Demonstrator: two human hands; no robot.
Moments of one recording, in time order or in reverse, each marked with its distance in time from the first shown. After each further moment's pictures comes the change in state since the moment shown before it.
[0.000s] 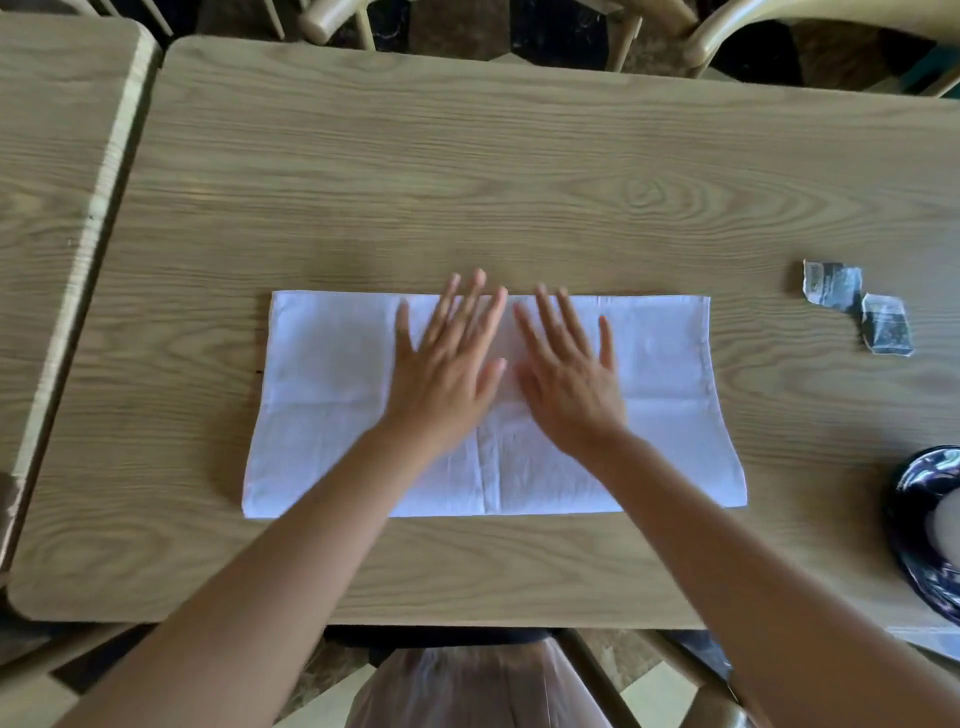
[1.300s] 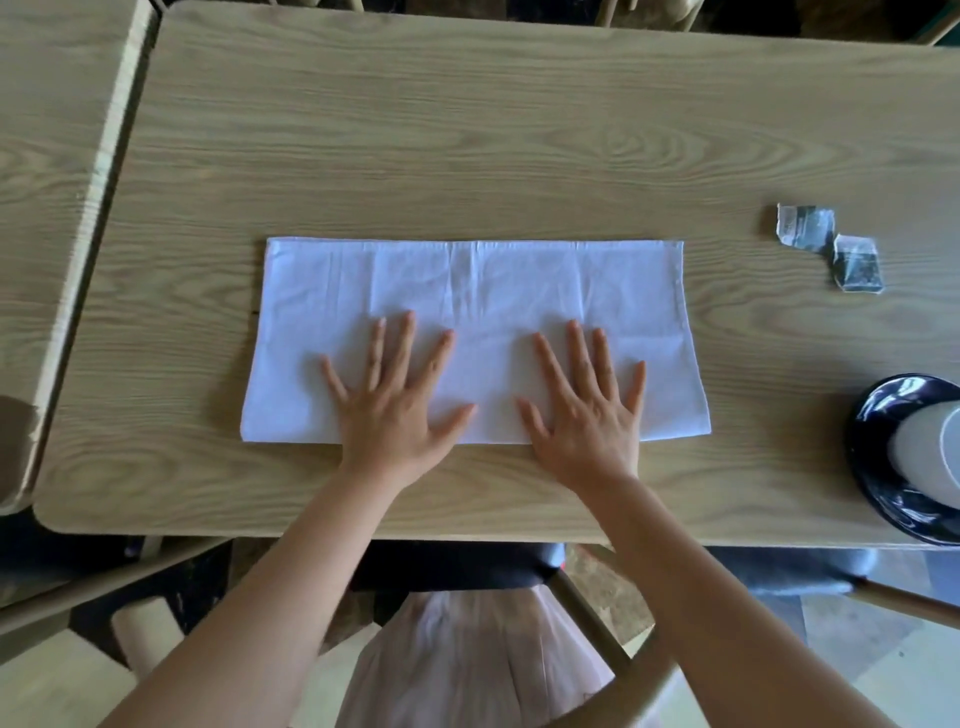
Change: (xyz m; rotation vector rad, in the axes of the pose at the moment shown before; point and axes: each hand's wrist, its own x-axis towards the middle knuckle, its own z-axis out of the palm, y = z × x) left_hand -0.096 0.006 0.013 0.084 -0.124 -0.224; right_hand -0.102 0.001 0.016 -0.022 -0.038 0.237
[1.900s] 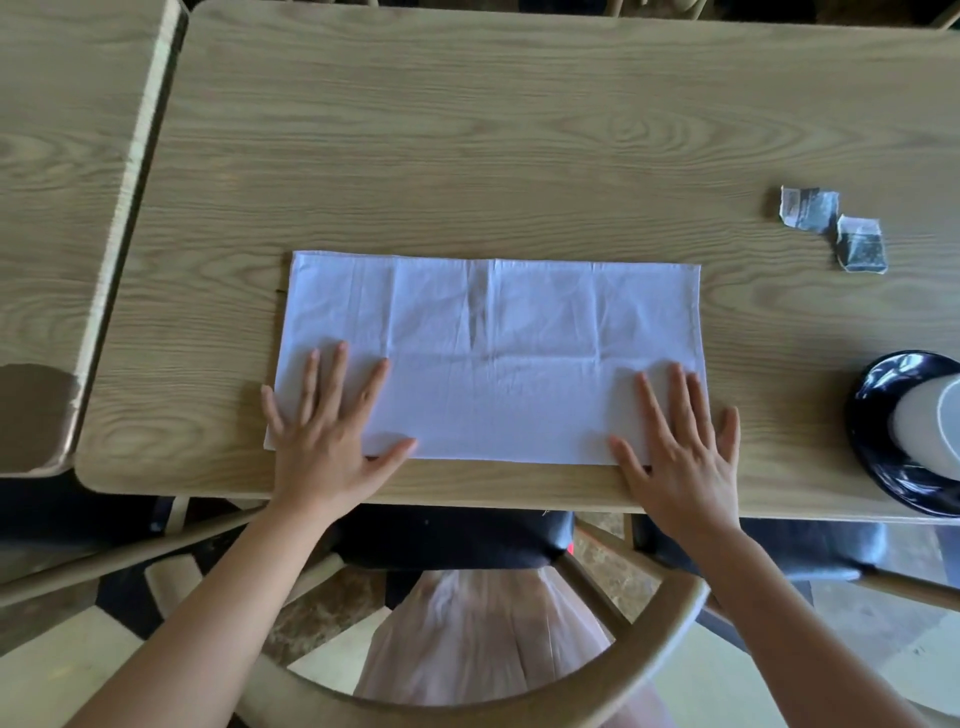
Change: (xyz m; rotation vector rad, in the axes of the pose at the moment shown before) left_hand -0.064 -0.055 -0.010 0.046 -0.089 -0.063; right_hand -0.070 0.069 -0.014 -0.058 -0.069 0.103
